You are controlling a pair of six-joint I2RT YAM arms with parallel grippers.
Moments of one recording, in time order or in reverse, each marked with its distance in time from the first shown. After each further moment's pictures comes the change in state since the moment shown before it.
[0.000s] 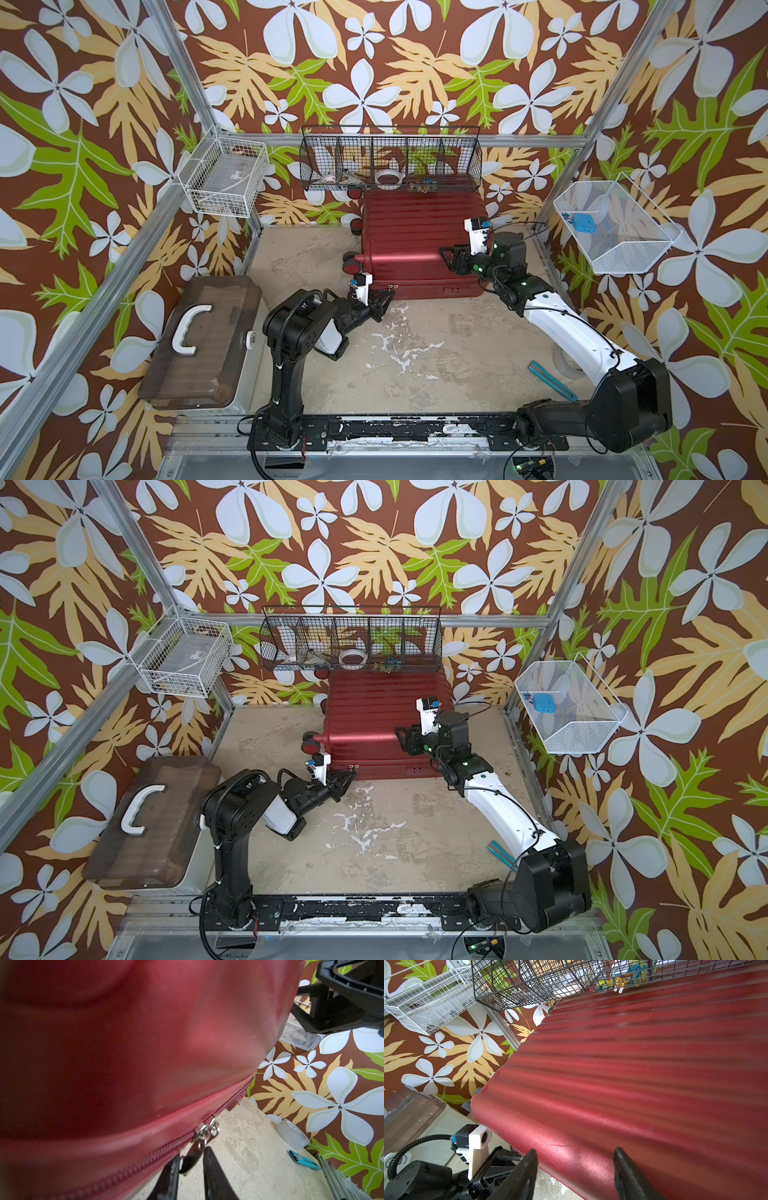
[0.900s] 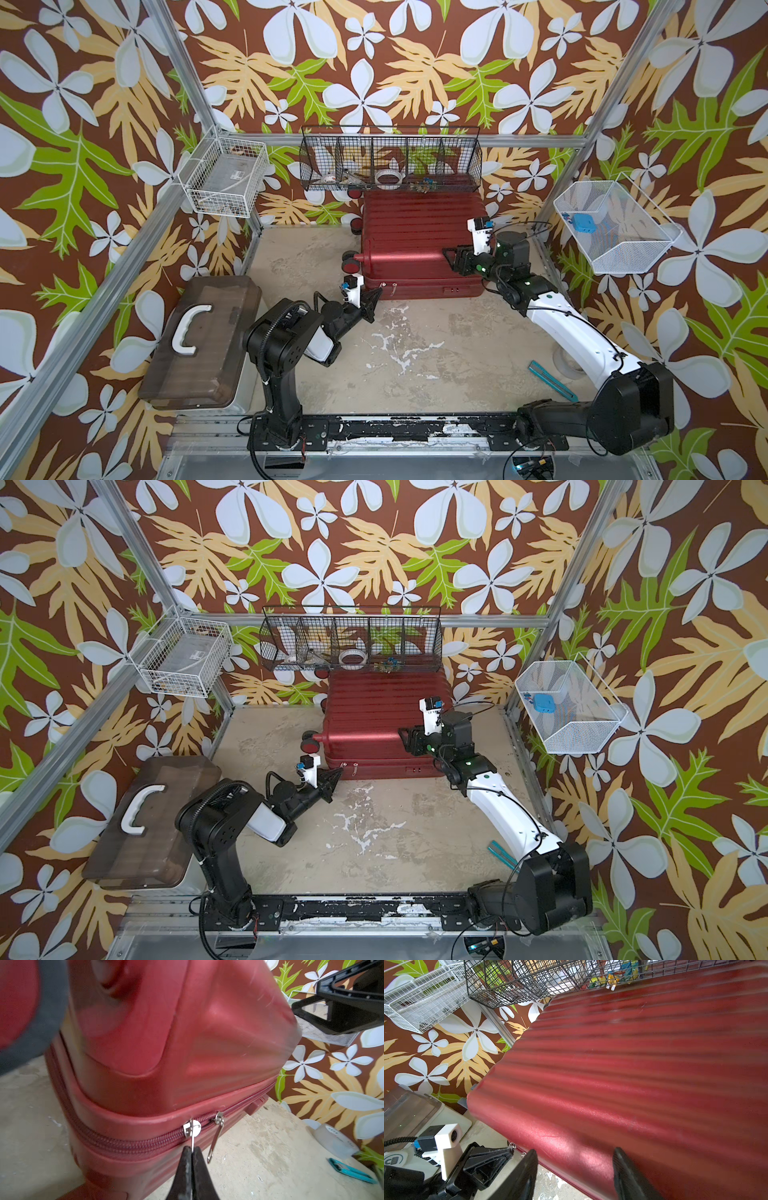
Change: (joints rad) left arm 0.023 -0.195 -0.131 -0.074 -0.175 0.188; right arm -0.020 -0.016 0.006 -0.042 -0.001 -0.011
